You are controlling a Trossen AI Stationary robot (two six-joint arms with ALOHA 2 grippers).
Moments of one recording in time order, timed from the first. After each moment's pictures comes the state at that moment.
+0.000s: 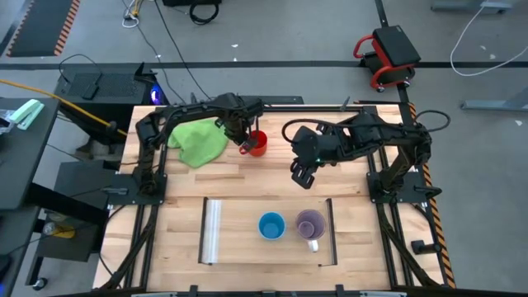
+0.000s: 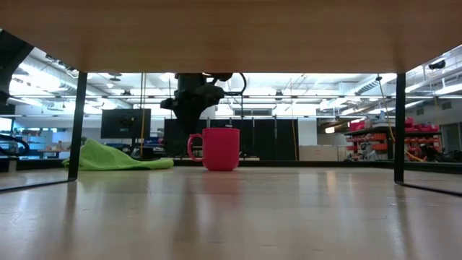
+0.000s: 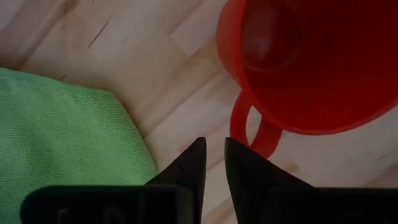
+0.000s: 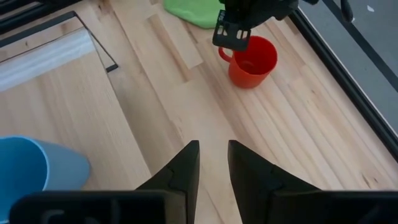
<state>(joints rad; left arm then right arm) 0.47 2.01 1.64 -1.15 0.02 -0.34 0.21 1.74 2.22 -1.57 0.36 0.63</state>
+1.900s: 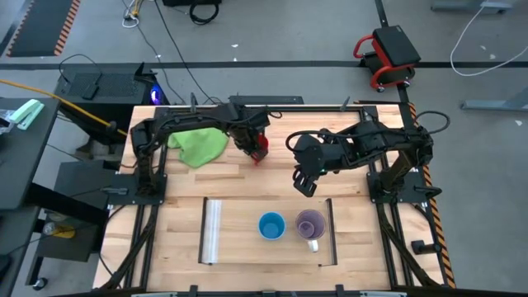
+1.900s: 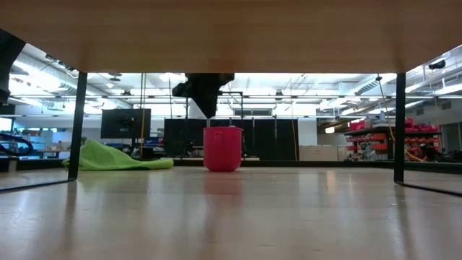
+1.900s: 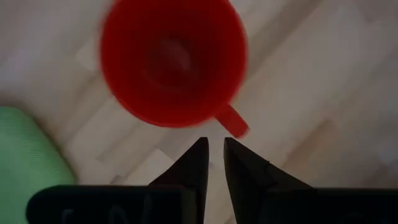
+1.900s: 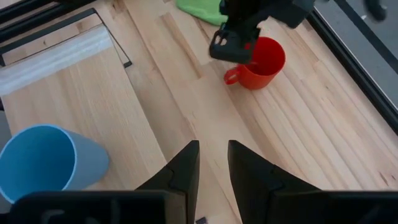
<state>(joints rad) 0.33 1.92 1.65 -1.04 0.10 -0.44 0.27 1.74 2.22 -1.57 0.37 0.69</state>
